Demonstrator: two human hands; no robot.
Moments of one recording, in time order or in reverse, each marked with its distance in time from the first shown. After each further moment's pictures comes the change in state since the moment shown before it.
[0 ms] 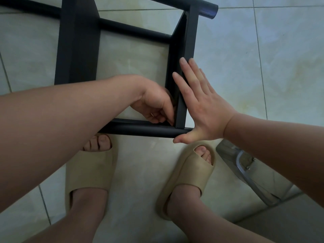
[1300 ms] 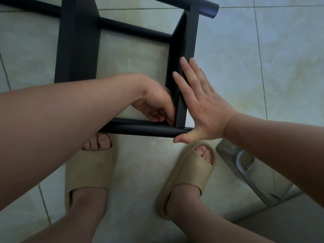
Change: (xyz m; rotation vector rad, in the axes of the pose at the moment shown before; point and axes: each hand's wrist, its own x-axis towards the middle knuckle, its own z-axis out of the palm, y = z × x) left_hand 0.001 0.002 0.000 0.025 0.007 -0.009; right_hand 0.001 0.000 0.000 0.016 -0.001 0.001
